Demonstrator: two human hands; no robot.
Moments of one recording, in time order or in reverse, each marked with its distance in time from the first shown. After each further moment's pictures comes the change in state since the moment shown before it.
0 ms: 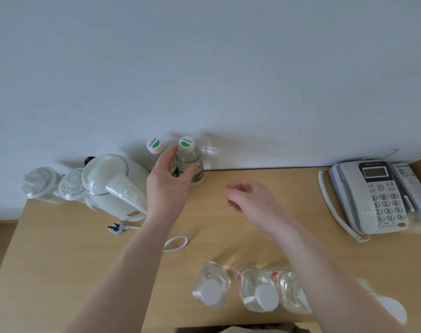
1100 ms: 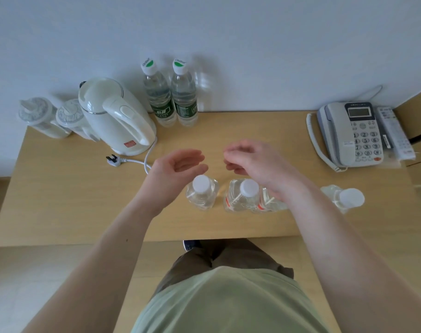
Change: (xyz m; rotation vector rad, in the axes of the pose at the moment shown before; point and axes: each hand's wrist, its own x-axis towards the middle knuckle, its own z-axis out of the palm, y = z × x) left_hand -0.138 -0.034 -0.040 -0.131 -0.484 -0.164; right_hand -0.085 0.055 0.002 -0.059 -0.062 -0.101
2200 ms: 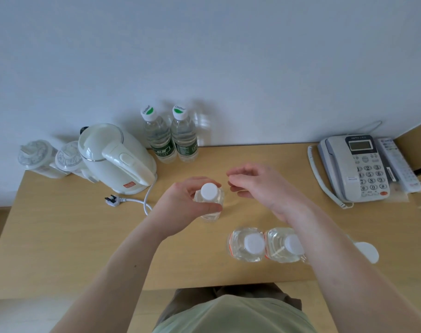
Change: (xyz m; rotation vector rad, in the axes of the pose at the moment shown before) left_hand 0.050 0.033 0.002 0.191 -0.143 0.036; right_hand 0.047 -0.022 -0.023 0.058 0.006 0.033
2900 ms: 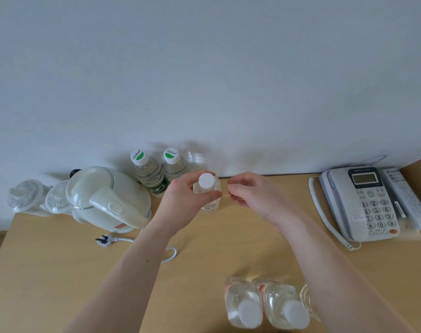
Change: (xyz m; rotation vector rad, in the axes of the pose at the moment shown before) left_hand 0.097 0.037 -0.008 -0.039 0.203 -0.012; right_hand 0.063 -0.028 -0.034 0.017 0.054 0.042
